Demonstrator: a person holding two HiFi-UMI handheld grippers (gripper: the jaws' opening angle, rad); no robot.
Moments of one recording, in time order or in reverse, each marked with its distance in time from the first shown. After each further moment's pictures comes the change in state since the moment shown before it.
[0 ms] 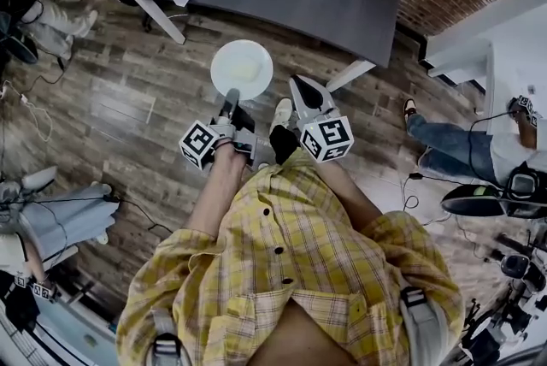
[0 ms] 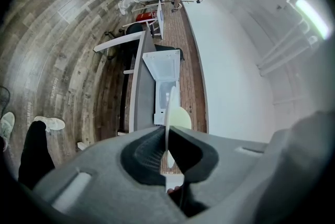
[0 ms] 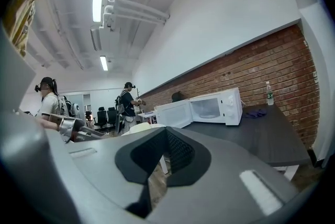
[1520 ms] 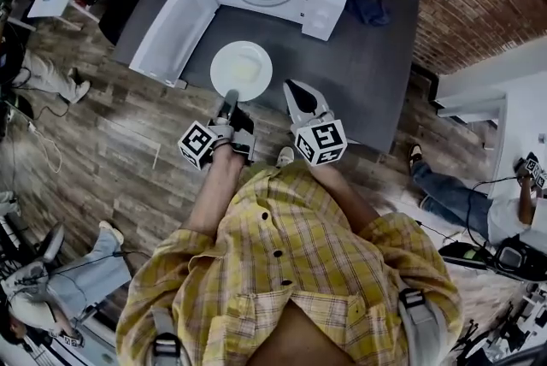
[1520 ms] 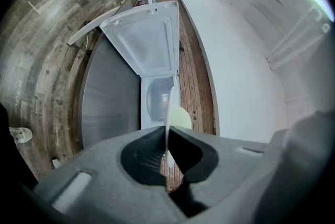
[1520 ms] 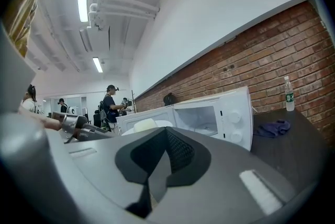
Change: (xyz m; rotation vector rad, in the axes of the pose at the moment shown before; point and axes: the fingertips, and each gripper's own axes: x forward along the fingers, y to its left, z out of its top) left arm 0.309 -0.056 0.082 0.006 0.001 -0.039; right arm 0.240 -0.191 0.065 0.013 -0.013 0.024
